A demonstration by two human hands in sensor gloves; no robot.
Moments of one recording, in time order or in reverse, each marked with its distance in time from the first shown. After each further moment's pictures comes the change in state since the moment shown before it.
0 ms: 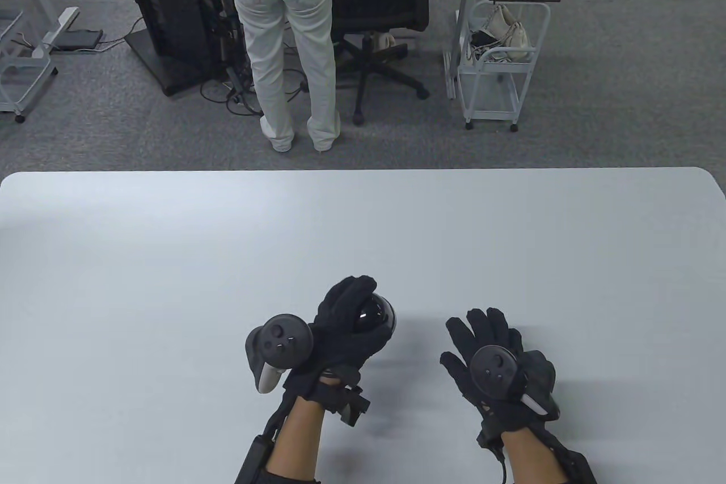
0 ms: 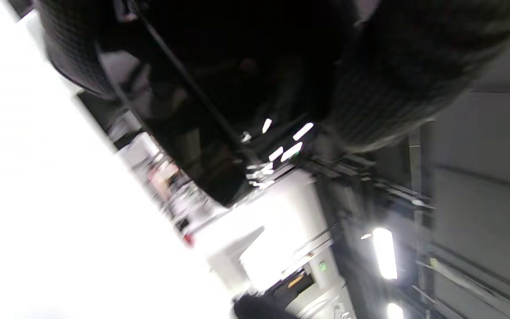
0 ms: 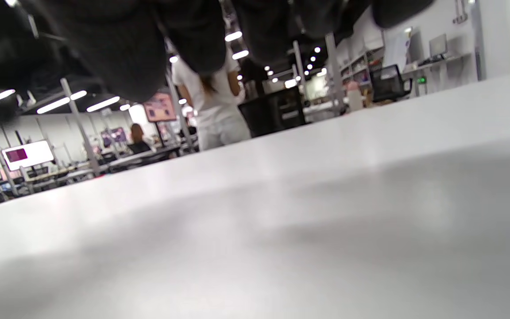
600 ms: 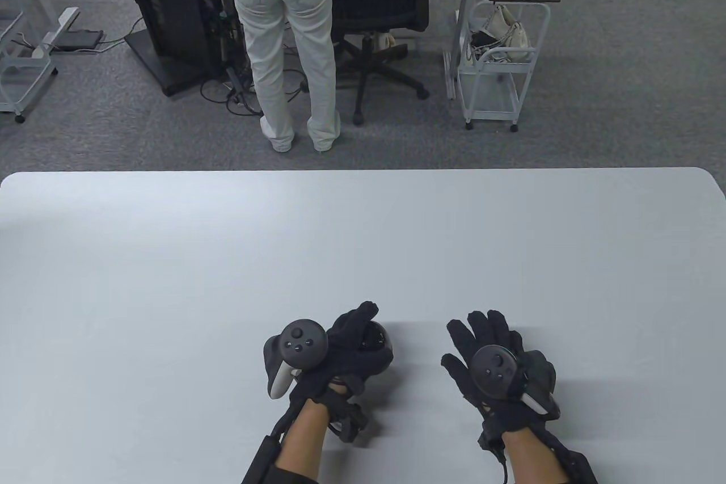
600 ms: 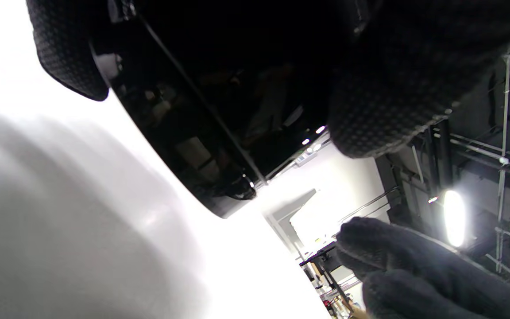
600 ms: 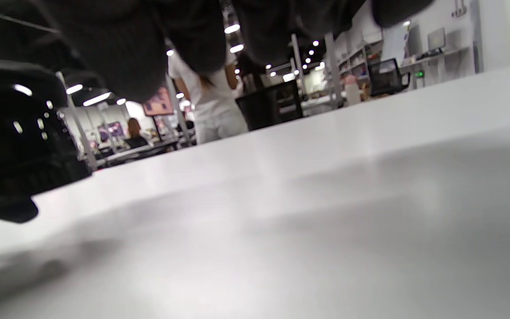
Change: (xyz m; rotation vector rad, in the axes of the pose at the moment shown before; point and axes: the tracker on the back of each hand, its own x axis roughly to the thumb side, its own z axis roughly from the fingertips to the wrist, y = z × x) left_hand -0.028 -0.018 0.001 -0.115 0.115 -0.107; right_hand -0.002 0.003 0.000 0.016 0.001 0.003
